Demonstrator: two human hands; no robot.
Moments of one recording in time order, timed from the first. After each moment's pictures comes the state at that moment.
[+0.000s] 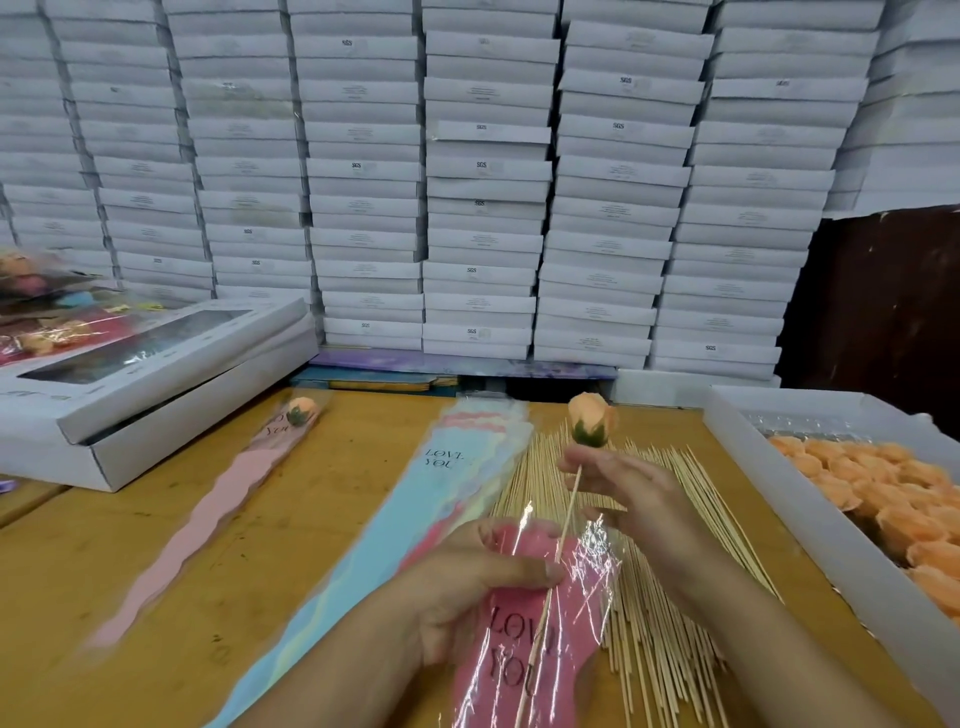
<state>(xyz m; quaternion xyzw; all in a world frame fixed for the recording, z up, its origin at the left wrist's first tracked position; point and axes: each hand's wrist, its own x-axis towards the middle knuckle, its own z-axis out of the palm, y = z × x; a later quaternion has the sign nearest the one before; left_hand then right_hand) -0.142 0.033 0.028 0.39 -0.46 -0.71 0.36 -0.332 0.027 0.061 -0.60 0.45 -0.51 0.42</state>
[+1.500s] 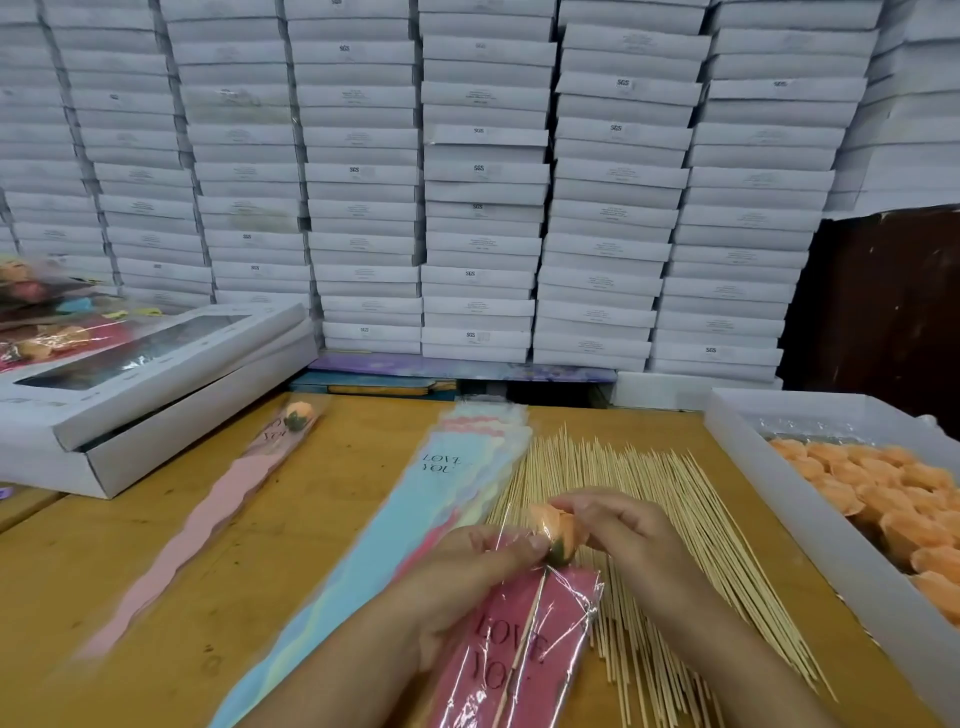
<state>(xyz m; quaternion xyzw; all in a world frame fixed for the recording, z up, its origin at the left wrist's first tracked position) -0.147 0.034 0.030 0.44 -0.46 -0.67 0.37 -0.331 0.035 0.037 -0.61 0.47 -0.49 0.41</state>
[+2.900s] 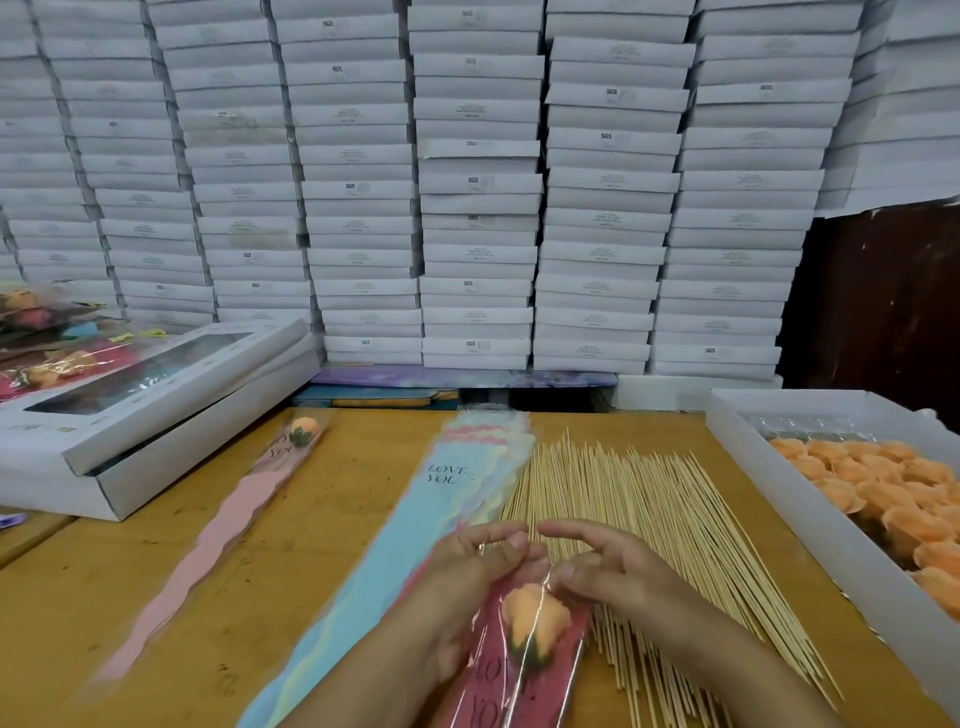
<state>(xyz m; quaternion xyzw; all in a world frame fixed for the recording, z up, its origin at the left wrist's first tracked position) -0.149 0.024 0.019 0.42 -0.37 -0.67 0.48 -0.337 0.039 0.028 -0.66 0.41 -0.37 0.51</state>
